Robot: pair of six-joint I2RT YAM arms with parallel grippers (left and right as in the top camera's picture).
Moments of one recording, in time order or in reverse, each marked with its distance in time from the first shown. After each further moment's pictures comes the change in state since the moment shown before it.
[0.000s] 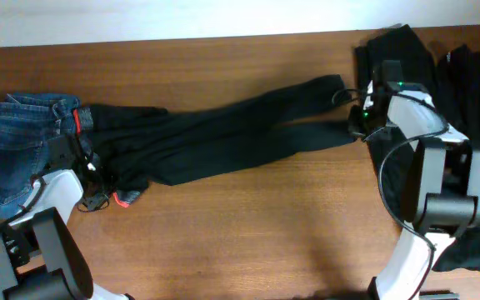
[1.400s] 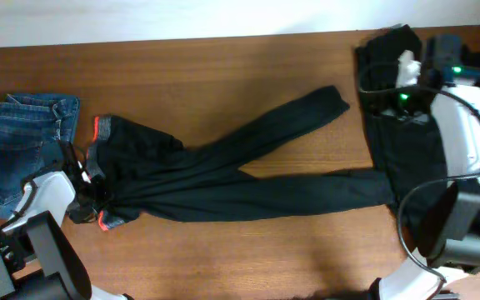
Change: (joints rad) left arm 0.051 -0.013 0.011 -0.180 -0.132 0.224; right arm -0.077 -0.209 0.114 -0.129 -0.157 -0.211
